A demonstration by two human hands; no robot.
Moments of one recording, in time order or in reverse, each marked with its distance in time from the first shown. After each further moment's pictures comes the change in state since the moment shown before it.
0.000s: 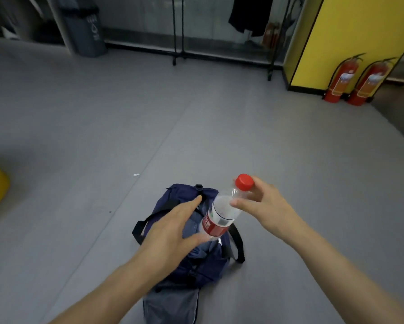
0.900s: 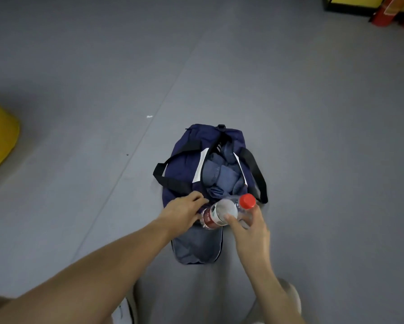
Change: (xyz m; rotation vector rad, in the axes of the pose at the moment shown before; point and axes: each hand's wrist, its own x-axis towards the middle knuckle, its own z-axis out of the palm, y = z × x) left_hand -0.023 -0.182 0.089 0.495 -0.398 0.072; right_hand -0.093 0.134 0.196 0.089 0.351 0.424
